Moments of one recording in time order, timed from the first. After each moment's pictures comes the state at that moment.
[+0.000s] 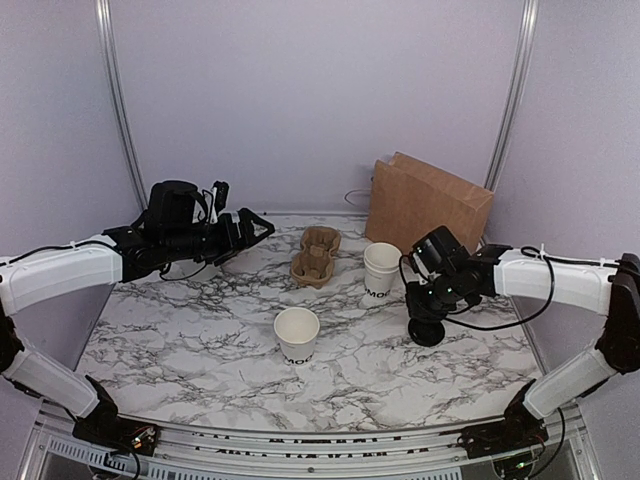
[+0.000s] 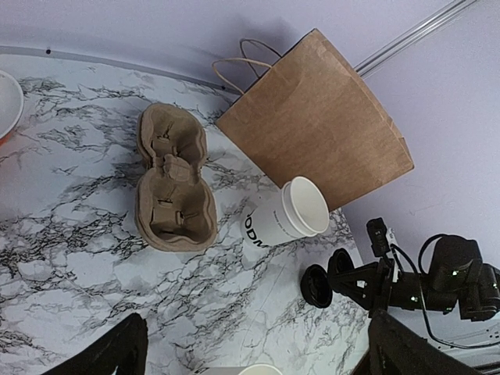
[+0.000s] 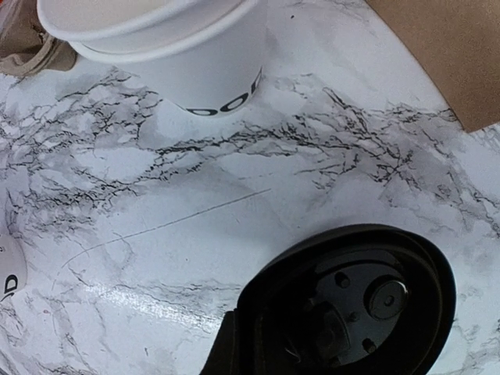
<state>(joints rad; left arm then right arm) -0.64 1.38 1.01 -0.04 0.21 -0.72 0.64 1.42 0.92 -0.57 0.13 0.47</state>
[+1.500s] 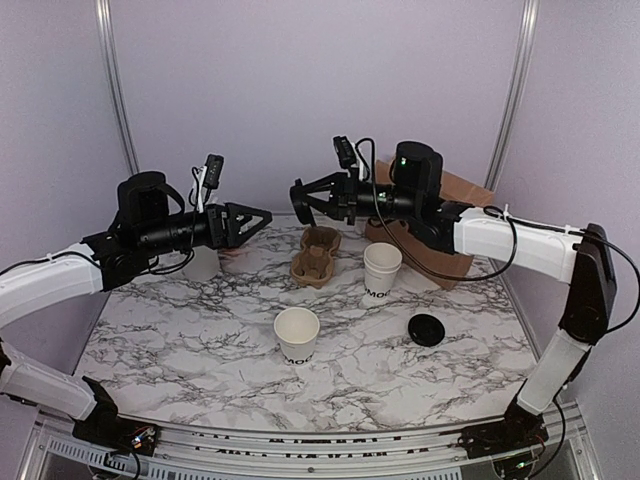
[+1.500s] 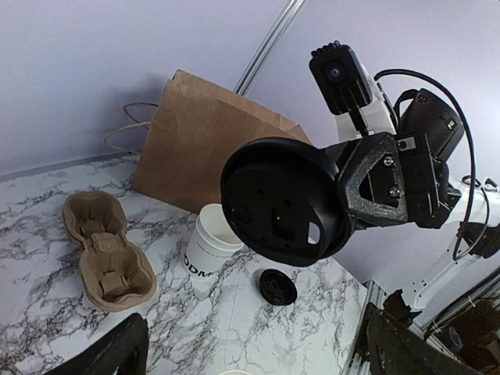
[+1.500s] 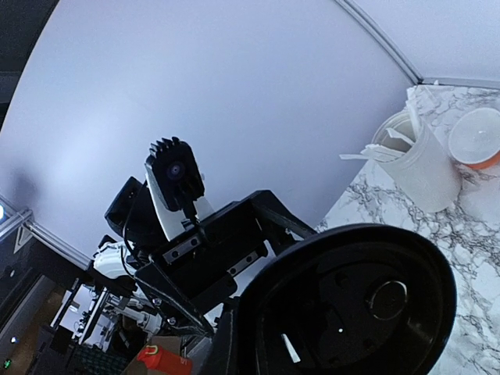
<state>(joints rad) -0.63 1.25 0.95 0.15 0.41 -0.48 0.72 1.69 1.38 0.30 -0.70 0.91</state>
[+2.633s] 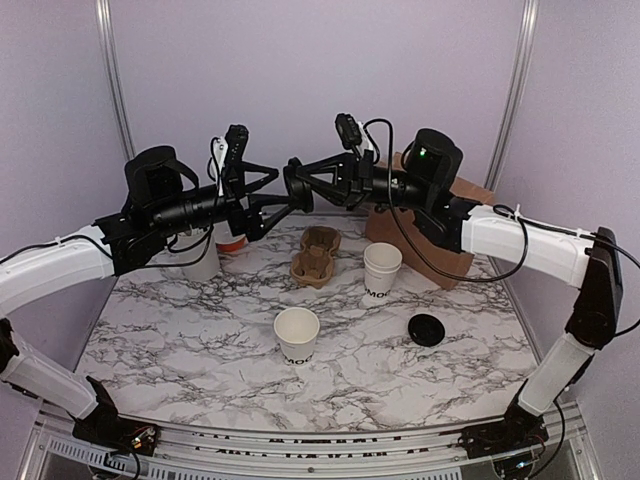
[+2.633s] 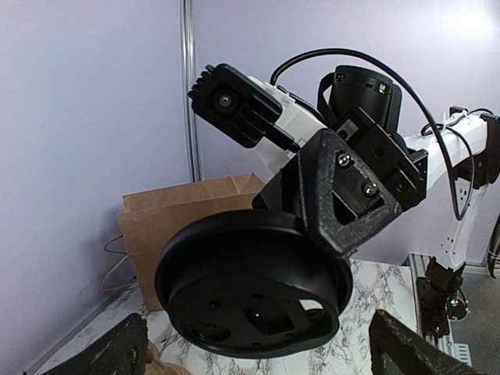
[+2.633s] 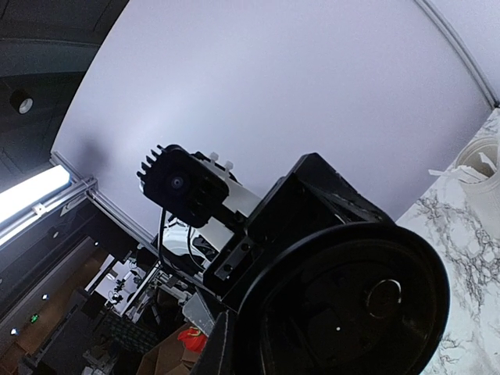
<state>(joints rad) -0.73 1.34 1.13 0.25 0.45 0.00 0.74 1.65 1.40 0.50 -0.84 1.05</state>
